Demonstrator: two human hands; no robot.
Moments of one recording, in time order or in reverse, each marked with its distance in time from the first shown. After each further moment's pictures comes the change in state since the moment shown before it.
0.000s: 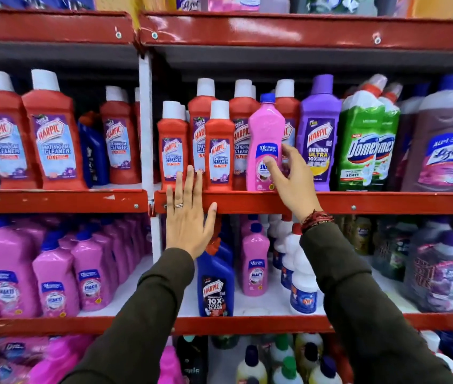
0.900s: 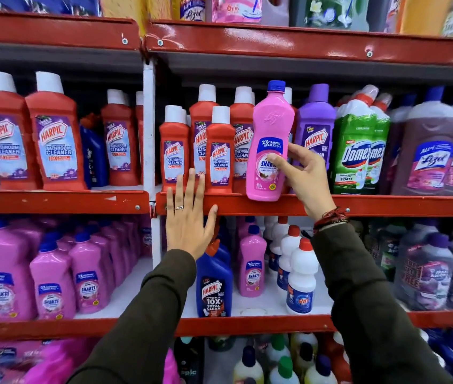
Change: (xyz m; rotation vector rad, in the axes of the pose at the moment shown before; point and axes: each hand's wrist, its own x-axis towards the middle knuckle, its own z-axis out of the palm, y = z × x) left_hand -0.003 -0.003 0.000 0.024 0.016 0.005; right_hand -0.003 -0.027 -0.022 0.417 0.004 0.076
